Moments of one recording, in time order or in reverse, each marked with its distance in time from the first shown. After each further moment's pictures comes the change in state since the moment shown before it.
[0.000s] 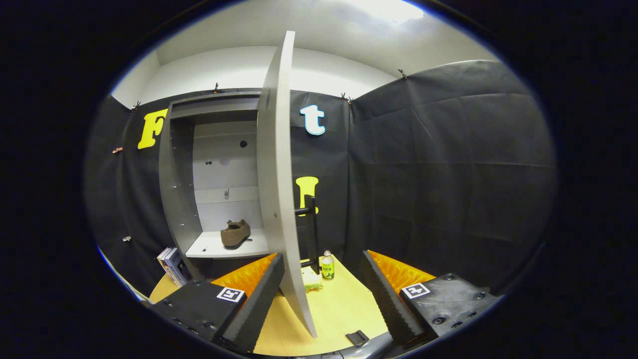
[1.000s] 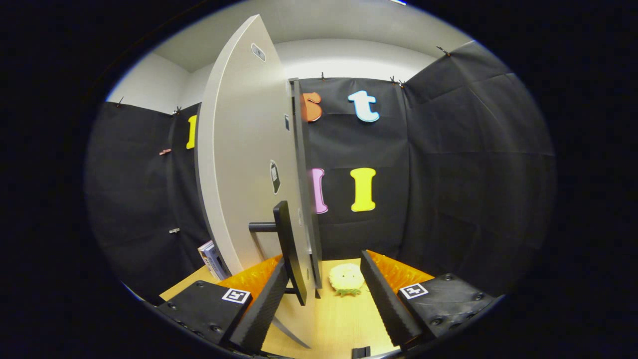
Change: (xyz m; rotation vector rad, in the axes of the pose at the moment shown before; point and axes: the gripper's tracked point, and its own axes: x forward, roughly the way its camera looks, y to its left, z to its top) arm 0.072 0.030 0.001 0.032 0.072 0.413
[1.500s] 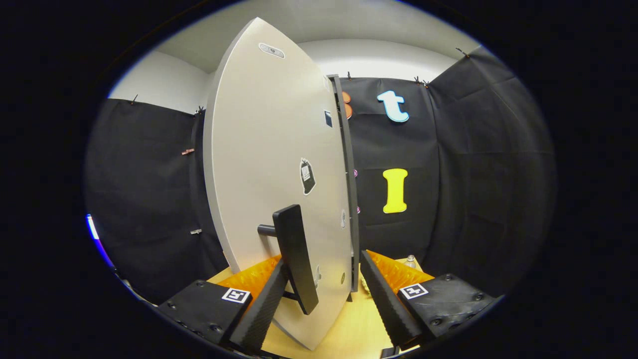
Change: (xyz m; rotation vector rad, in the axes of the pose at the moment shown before) arm 0.018 0.105 -0.010 0.032 -0.019 0.093
